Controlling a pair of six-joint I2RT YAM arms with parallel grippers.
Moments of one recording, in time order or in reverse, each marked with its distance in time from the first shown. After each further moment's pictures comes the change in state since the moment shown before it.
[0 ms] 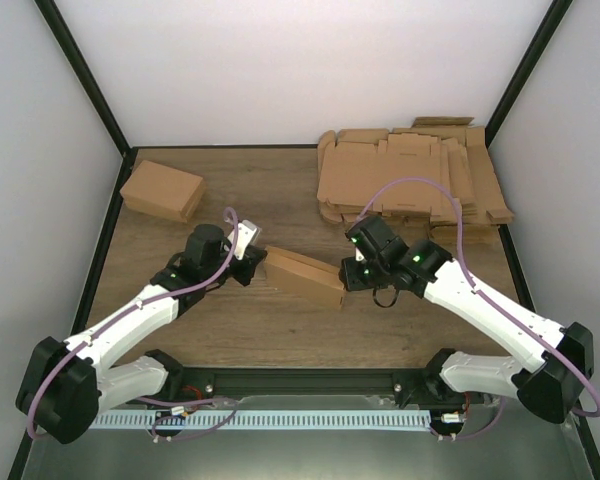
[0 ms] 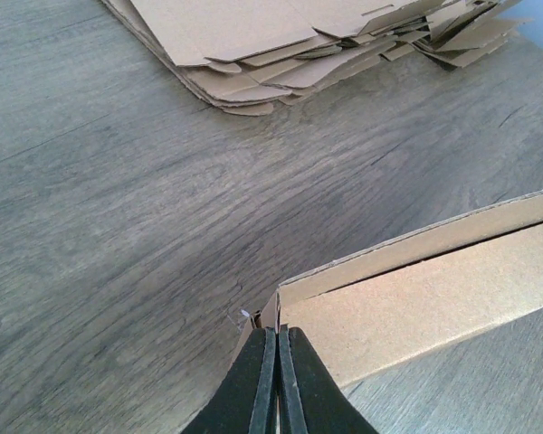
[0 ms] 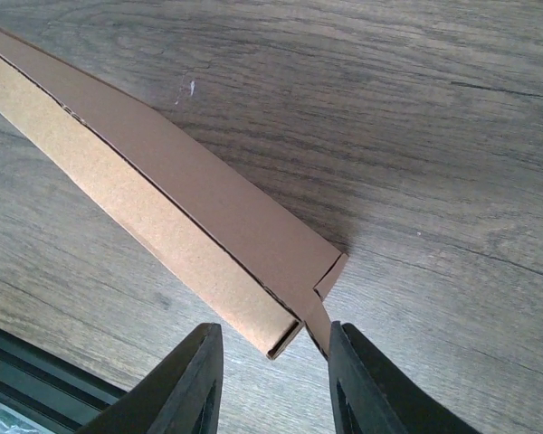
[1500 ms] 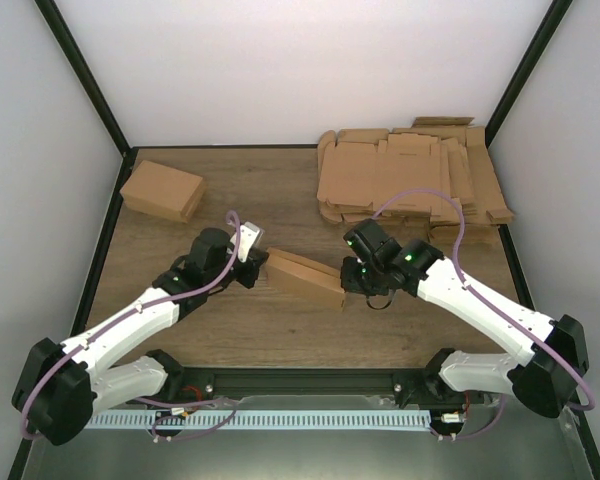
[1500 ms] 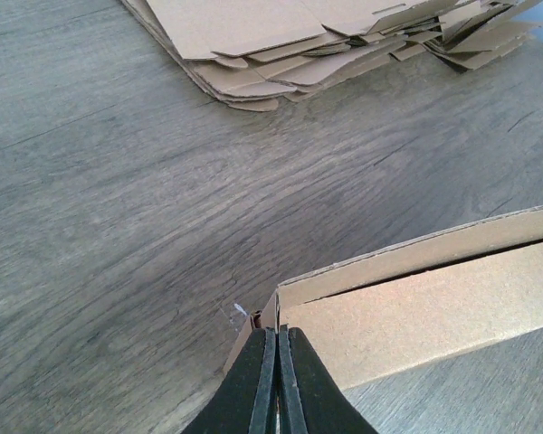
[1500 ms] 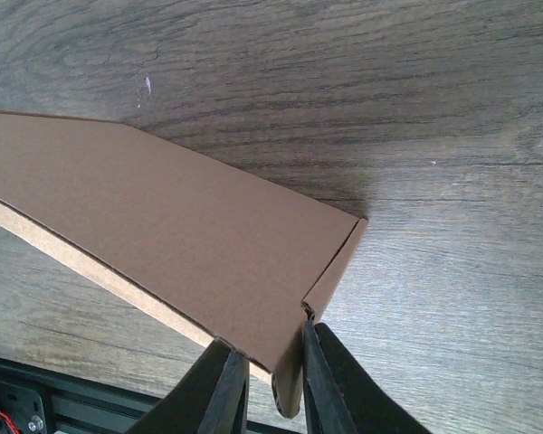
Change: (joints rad) left arm -0.070 -0.021 0.006 -0.024 -0.098 -0.065; right arm 0.000 0.039 -0.033 0.004 -0.028 0.311
